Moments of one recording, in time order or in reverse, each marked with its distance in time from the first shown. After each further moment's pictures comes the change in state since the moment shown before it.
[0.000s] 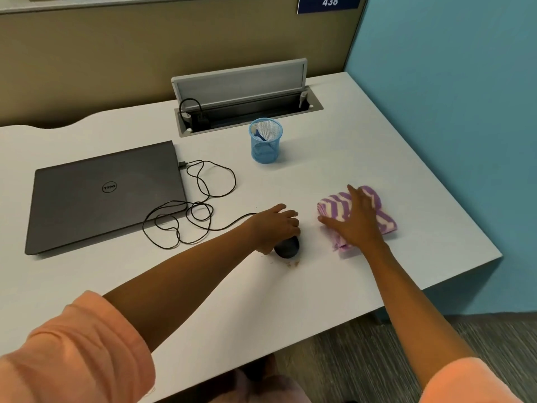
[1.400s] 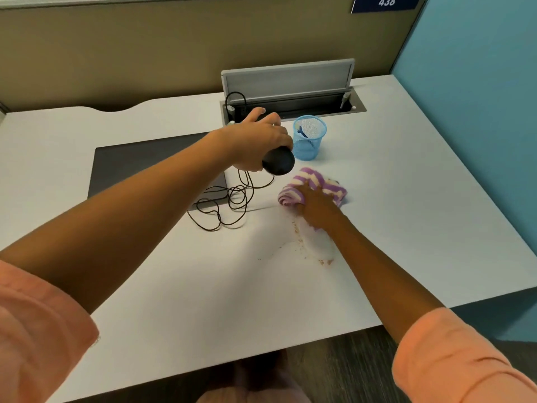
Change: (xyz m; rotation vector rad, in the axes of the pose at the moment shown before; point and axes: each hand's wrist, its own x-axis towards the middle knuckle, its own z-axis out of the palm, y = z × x) left_hand -0.124 -0.128 -0.074 -0.141 0.209 -0.347; right_hand 0.014 -0.159 0.062 -0.232 -0.451 -0.225
